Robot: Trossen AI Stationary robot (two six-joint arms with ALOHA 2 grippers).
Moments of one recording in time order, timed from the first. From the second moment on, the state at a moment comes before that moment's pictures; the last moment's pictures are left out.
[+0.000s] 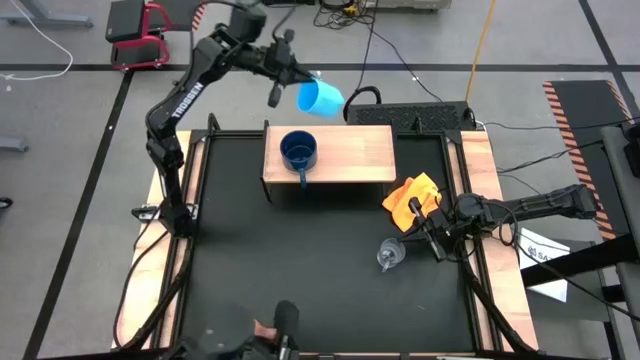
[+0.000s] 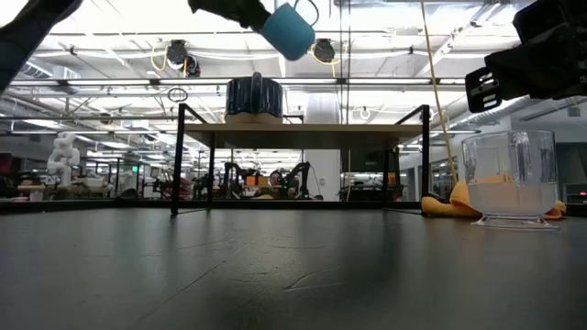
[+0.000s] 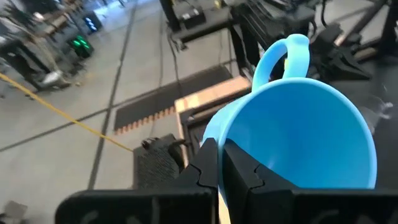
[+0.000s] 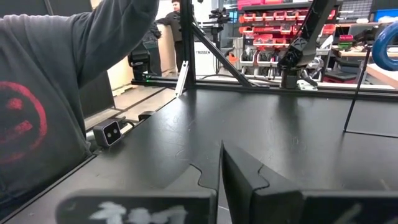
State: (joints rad) left arm 0.81 1.92 2.33 -0.94 0.82 0.77; right arm 0.09 0.40 0.01 0.35 -0.29 0.04
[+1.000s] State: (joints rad) left arm 0.58 2.03 2.33 -1.04 0.57 0.97; right arm 0.09 0.40 0.01 0.35 -0.29 0.04
